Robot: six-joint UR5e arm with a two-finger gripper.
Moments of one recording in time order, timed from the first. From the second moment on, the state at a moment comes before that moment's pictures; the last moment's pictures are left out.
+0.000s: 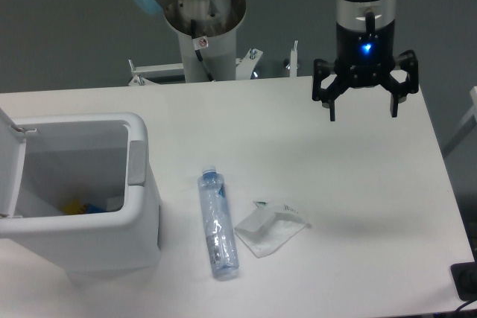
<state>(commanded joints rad) 2.66 -1.71 -1.50 -1.12 1.46 0.75</state>
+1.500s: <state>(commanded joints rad) 2.49 -2.00 -1.68 -0.91 1.33 1.27</state>
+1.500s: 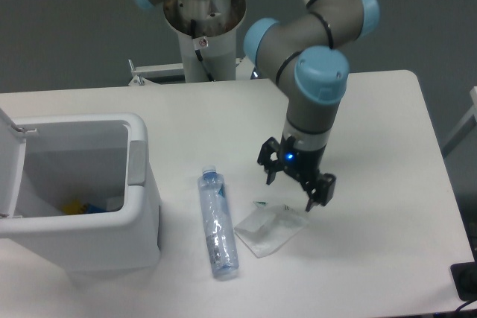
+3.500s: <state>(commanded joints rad) 2.35 -1.71 -1.52 -0.82 1.00 0.35</state>
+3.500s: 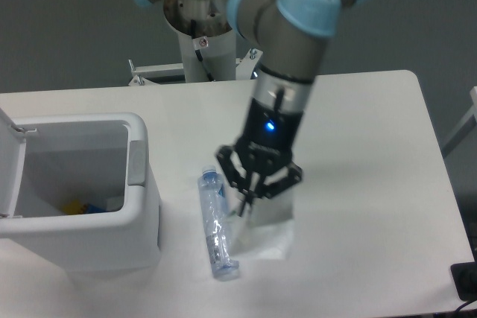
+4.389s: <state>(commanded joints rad) 2.13 -1.63 -1.57 -0.82 1.01 0.23</state>
